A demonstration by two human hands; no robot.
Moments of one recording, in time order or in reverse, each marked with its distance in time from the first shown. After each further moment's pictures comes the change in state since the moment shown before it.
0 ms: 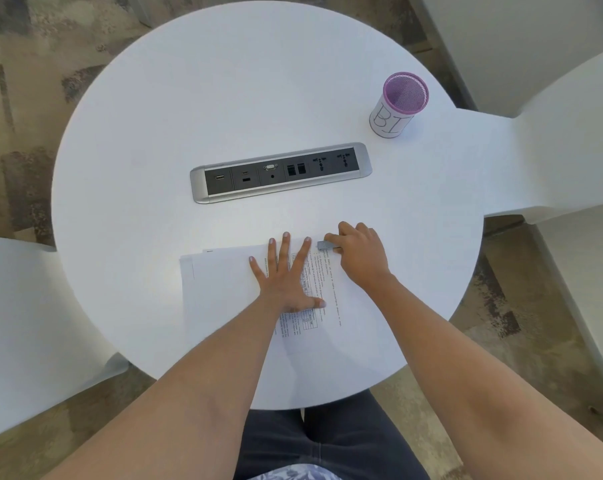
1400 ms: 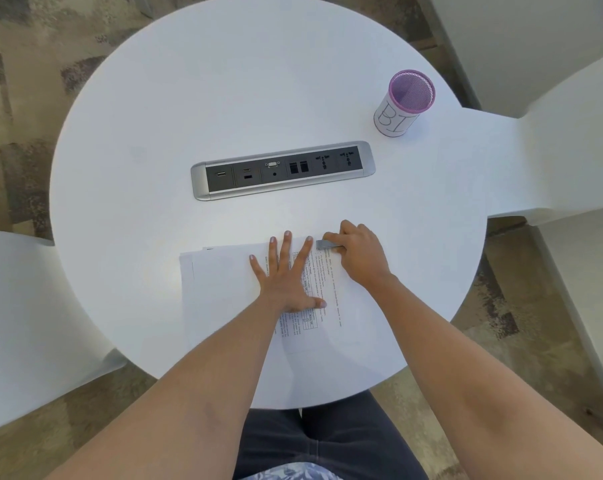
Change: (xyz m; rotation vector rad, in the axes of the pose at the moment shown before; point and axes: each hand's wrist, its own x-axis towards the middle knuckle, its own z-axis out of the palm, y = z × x) left_hand 0.000 0.001 -0.002 -0.004 -0.018 0.002; right_hand 0.004 0.000 0.003 0.166 0.002 0.013
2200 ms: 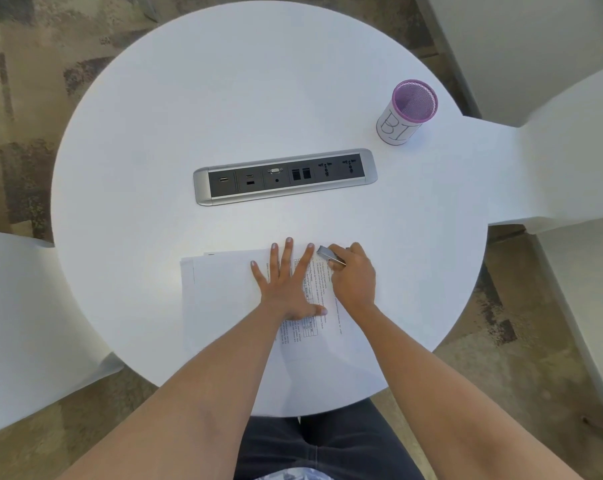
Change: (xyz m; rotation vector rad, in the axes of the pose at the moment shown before) left_hand -0.002 0.000 0.001 -0.008 0.014 0.000; right_hand -0.021 -0.032 0.019 0.289 0.124 0.389
